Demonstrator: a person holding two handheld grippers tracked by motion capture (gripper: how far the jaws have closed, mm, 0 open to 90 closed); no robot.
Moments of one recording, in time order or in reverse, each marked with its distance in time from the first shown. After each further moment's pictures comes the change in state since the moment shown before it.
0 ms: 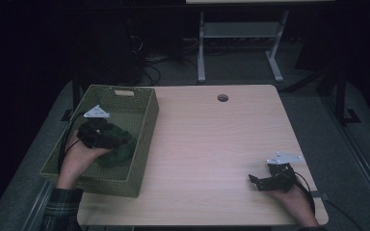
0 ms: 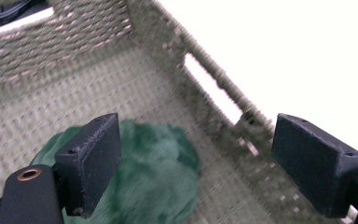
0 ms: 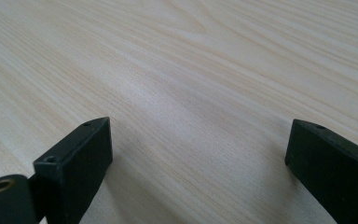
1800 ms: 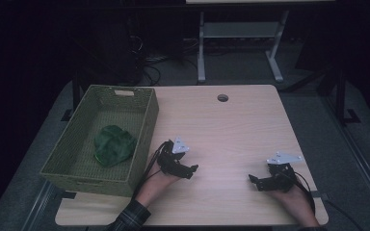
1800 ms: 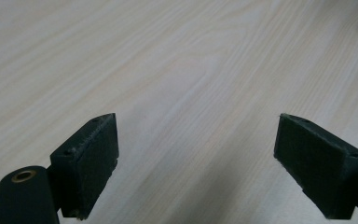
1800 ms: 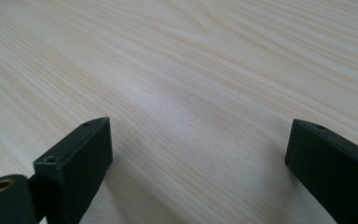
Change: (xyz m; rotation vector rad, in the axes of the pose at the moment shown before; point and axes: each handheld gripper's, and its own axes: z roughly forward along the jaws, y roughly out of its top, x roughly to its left) left arm -0.154 -0.017 0.160 0.013 -0.124 0.169; right arm 0.000 0.000 0.000 0.000 0.000 -0.001
